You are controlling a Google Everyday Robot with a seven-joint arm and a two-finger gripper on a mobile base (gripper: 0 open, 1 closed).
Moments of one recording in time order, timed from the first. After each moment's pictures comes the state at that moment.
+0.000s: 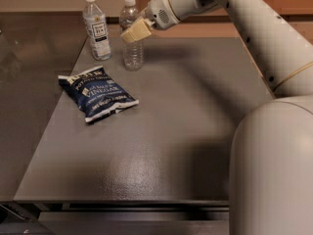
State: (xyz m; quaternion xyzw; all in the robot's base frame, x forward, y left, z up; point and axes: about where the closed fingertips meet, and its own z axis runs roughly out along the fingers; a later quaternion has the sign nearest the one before) arm 0.717 0.056 0.942 -0.55 0.68 0.28 0.39
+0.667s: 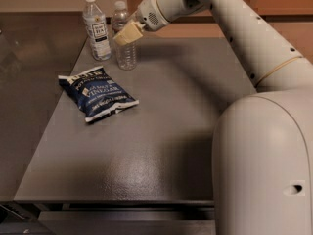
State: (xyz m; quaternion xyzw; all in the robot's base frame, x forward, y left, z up) arm 0.730 0.084 0.928 -0.57 0.68 0.28 0.38
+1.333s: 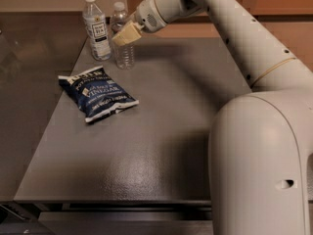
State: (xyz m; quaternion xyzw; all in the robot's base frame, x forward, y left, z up) arm 0.737 0.089 0.919 -0.57 0.67 0.28 0.38
